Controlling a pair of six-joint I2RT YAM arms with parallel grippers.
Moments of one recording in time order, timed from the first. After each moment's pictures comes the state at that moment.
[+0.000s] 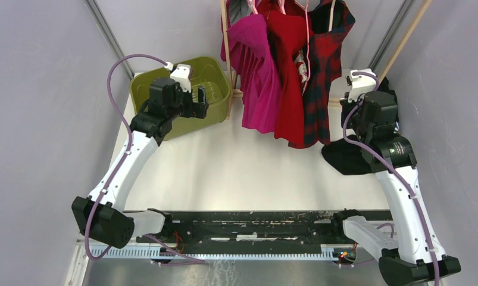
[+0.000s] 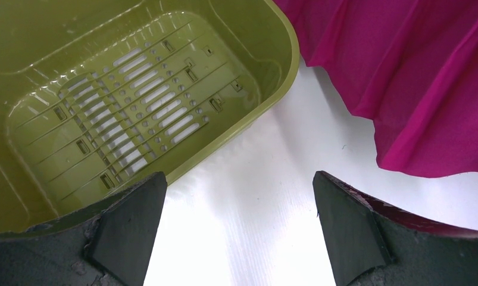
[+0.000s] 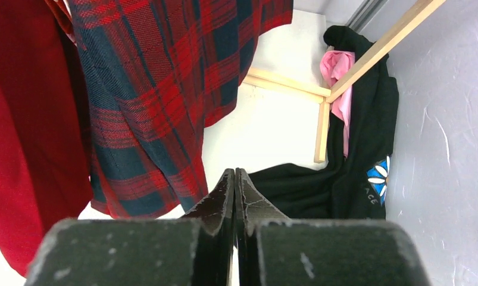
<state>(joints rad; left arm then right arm) -0.30 1.26 1.25 -0.44 0.02 -0.06 0.18 0.96 1.26 -0.67 0.19 -0.10</state>
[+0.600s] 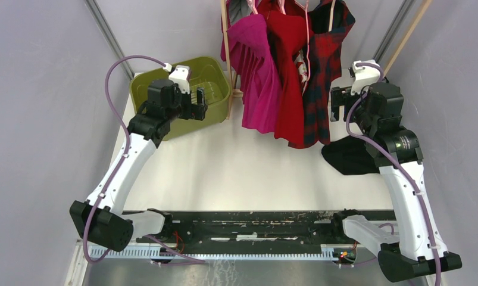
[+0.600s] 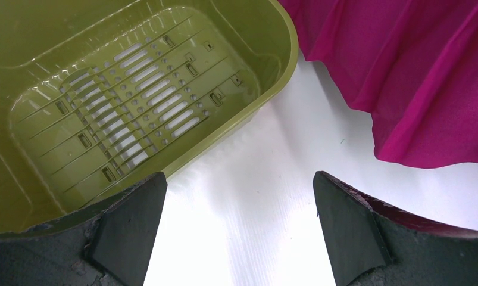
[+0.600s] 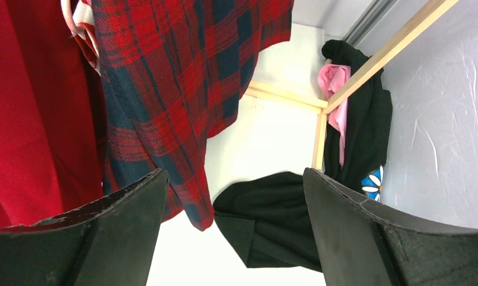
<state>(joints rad) -0.30 1.23 1.25 -0.48 0.02 -0.06 0.18 1.01 1.39 -0.73 0.17 -0.11</state>
